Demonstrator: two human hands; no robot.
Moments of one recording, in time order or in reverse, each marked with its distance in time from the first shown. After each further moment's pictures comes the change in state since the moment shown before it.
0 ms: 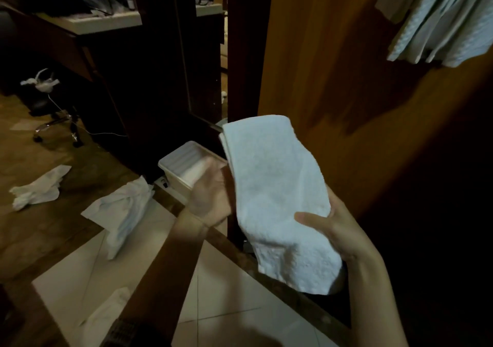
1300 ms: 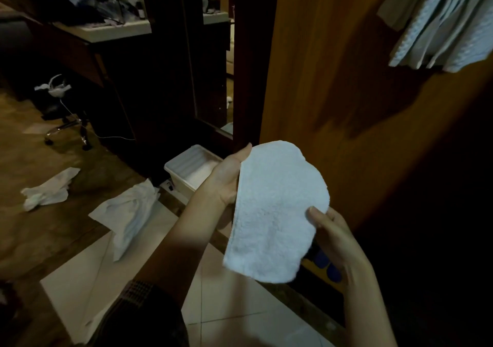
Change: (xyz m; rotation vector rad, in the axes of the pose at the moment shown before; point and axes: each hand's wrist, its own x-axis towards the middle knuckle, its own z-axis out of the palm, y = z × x) left_hand 0.035 0.016 0.018 0.031 0.286 -0.351; right_hand 0.001 0.041 -0.004 0.226 0.009 0.048
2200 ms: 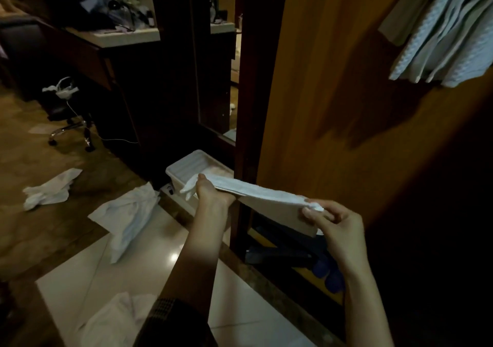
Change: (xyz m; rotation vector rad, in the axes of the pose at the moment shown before) left_hand 0.008 -0.014 -0.028 -0.618 0.608 0.202; right_hand -0.024 -0.038 0.033 -0.430 0.326 -0.231
